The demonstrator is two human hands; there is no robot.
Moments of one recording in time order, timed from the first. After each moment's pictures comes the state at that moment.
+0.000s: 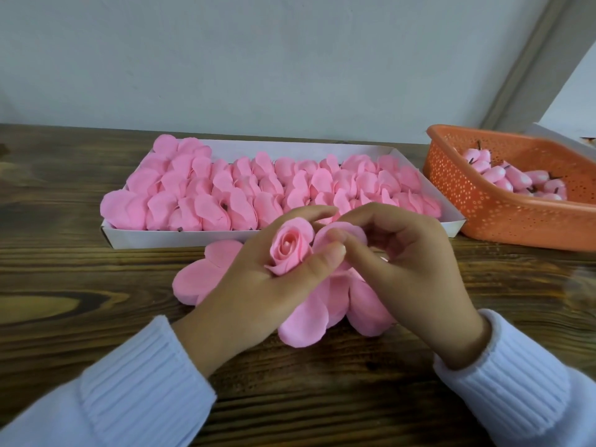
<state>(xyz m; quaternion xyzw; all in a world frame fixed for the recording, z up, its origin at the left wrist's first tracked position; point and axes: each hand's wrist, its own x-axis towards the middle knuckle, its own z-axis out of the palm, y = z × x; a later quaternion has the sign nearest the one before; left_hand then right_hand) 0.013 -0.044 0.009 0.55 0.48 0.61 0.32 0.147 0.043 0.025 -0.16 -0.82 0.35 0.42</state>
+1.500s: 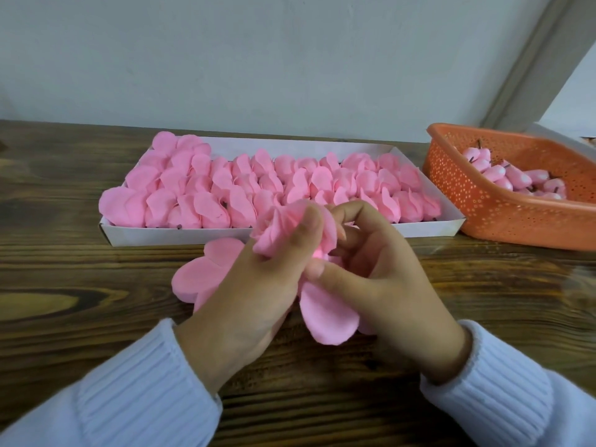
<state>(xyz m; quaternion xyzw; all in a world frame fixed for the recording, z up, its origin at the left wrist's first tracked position) 0.020 -0.041 0.002 0.43 0.48 0.66 0.38 0.137 0.027 0.014 -0.08 -0.67 0.65 0.35</state>
